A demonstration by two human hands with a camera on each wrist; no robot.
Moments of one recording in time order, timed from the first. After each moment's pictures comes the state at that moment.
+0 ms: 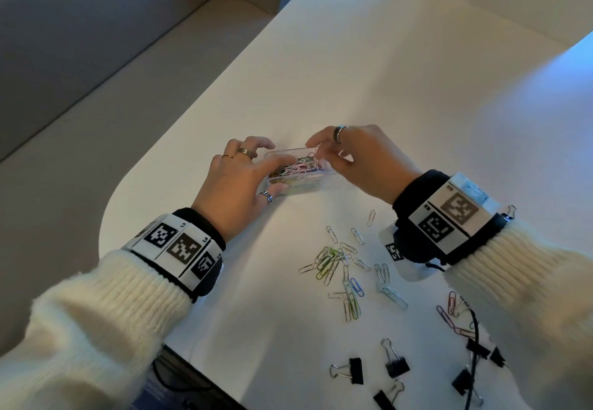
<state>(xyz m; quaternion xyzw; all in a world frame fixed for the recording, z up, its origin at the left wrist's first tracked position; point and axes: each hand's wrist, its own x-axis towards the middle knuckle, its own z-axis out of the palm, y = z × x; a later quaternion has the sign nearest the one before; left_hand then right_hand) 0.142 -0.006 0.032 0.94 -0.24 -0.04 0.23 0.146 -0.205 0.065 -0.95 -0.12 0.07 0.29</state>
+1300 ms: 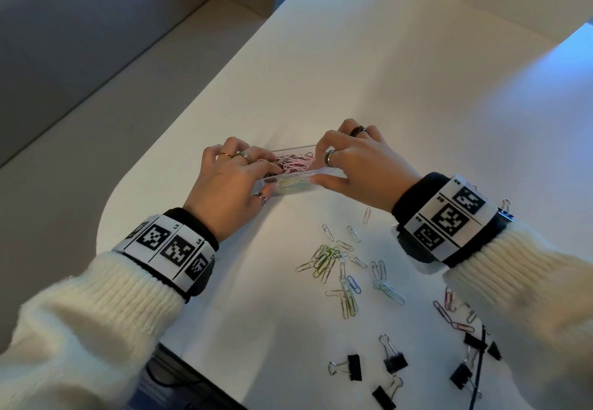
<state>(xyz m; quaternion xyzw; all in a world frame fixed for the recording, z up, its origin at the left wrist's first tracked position) 0.146 -0.002 0.023 0.93 -0.30 0.06 0.20 0.133 -0.216 0.057 -0.97 -0.21 0.06 0.10</state>
